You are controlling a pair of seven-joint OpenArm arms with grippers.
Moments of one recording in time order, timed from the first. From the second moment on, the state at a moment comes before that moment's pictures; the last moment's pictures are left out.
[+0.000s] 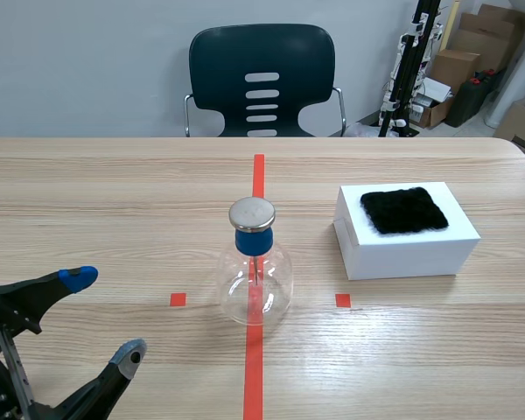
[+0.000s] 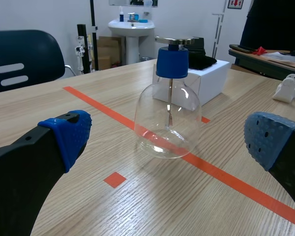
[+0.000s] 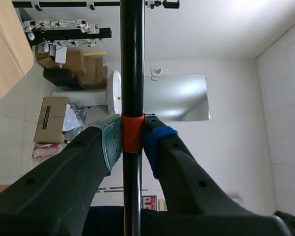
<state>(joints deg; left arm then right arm) 15.6 -28.0 15.1 56.4 10.4 -32.6 -76.6 -53.6 35.2 43.6 100.0 -33.7 -17.5 30.2</state>
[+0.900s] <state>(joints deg) 15.6 -28.0 15.1 56.4 10.4 -32.6 -76.6 -27.5 55.6 -0.6 108.3 -52.3 -17.5 6.4</state>
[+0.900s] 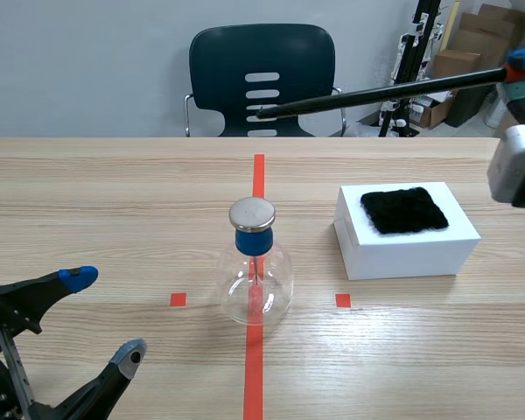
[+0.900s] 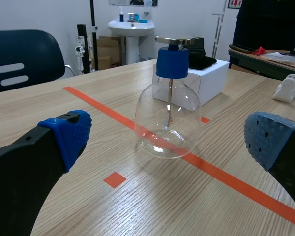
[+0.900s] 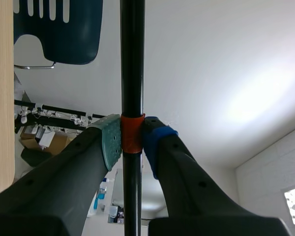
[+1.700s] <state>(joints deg) 15.6 -28.0 15.1 56.4 10.4 -32.6 -76.6 -21.2 53.5 -10.3 101.7 -61.9 -17.5 6.1</state>
